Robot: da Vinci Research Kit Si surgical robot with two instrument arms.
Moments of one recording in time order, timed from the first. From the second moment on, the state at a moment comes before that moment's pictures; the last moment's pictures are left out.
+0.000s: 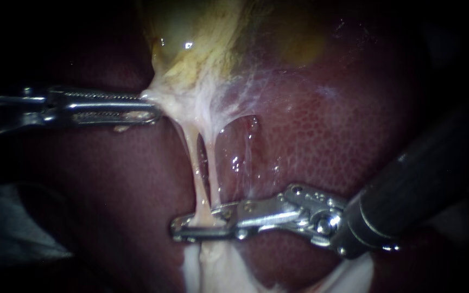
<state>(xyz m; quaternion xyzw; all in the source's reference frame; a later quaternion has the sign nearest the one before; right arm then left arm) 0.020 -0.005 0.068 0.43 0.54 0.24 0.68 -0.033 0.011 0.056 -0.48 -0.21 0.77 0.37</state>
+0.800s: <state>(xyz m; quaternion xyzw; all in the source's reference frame) 0.016 -0.001 0.065 0.22 0.55 0.12 0.80 -0.032 0.011 0.056 -0.48 -0.21 0.77 0.37</state>
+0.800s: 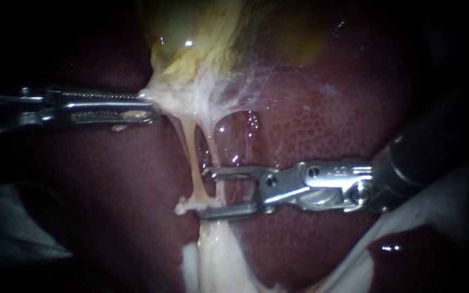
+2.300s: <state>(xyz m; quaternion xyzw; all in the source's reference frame) 0.004 0.004 0.057 0.15 0.52 0.04 0.84 -0.036 0.013 0.063 -0.47 -0.19 0.78 0.38</state>
